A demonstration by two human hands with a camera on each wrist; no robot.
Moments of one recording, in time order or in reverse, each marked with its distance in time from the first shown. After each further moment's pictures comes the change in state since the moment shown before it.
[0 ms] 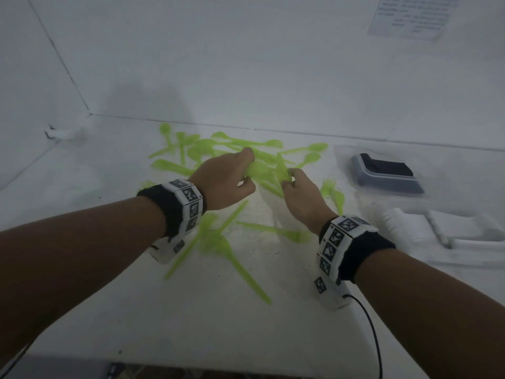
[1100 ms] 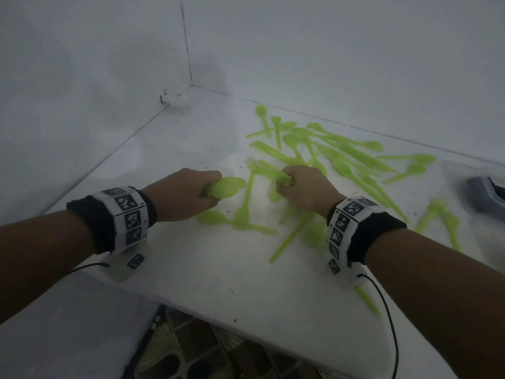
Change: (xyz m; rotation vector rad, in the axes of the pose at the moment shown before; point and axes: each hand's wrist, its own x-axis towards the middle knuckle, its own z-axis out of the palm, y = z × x) left_hand -0.209 -0.153 -0.075 -0.126 -0.188 -0.376; right_hand 0.009 -0.106 0.160 -0.556 -0.329 -0.330
